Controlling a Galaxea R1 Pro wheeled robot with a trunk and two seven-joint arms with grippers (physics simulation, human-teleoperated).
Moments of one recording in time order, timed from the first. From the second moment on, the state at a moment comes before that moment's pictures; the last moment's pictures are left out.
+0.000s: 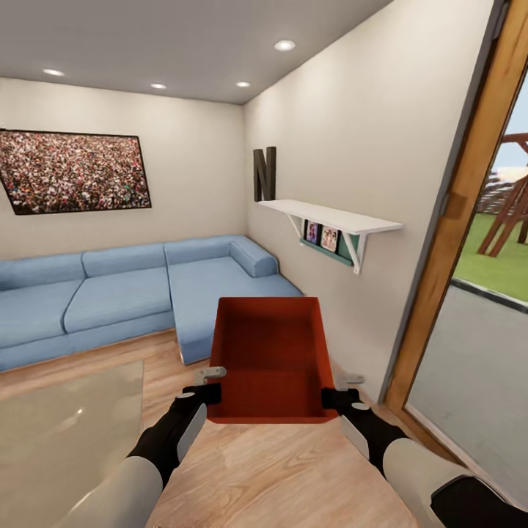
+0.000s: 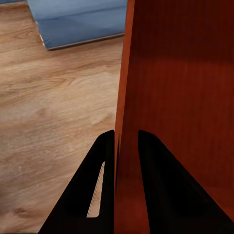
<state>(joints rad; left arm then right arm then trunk) -0.65 -0.11 -0.14 -0.64 0.21 0.31 0.24 -0.79 0.01 0.40 -0.23 -0.39 -0.03 -0.10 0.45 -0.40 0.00</state>
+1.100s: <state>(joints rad) -0.65 -0.11 -0.14 -0.64 0.20 0.32 0.24 -0.79 0.01 0.40 -0.23 -0.39 -0.03 -0.10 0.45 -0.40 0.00</state>
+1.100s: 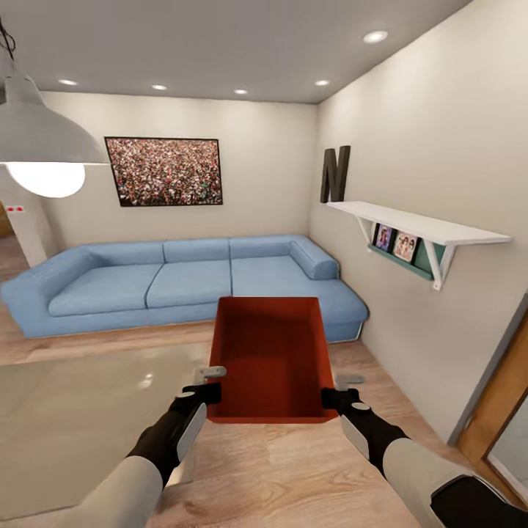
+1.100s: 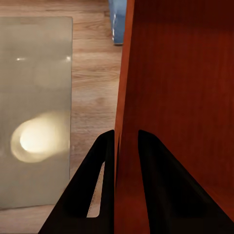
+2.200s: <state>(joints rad) -0.65 -0.11 -0.14 -0.64 0.20 0.32 0.24 -0.79 0.01 0.40 -0.23 -0.39 -0.03 -0.10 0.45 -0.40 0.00</state>
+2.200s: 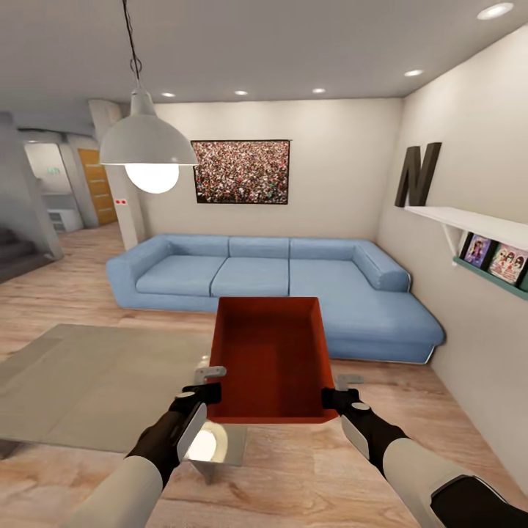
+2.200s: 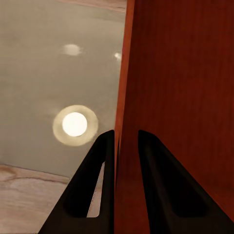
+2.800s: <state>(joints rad) -0.65 -0.11 -0.14 -0.64 0.20 0.32 0.24 -0.79 0.01 0.40 -0.23 -0.39 -0.03 -0.10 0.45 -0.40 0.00</state>
